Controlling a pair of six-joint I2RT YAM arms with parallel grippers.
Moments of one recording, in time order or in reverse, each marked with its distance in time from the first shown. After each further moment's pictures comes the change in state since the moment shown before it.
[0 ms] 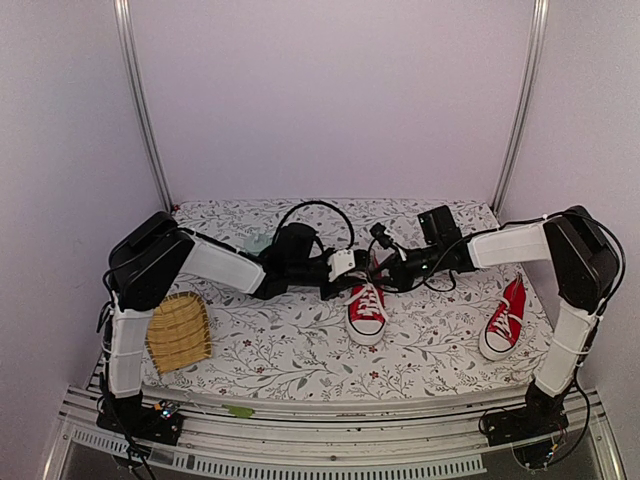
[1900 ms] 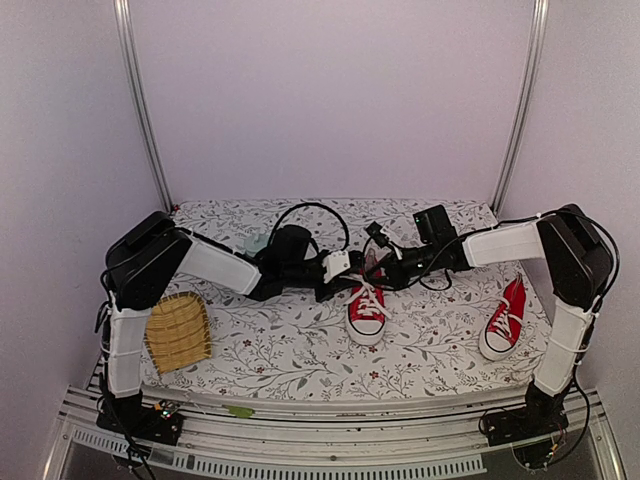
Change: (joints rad) left arm 0.015 -0.016 -0.042 0.002 -0.014 -0.014; right arm 0.015 0.037 0.035 0.005 0.008 0.032
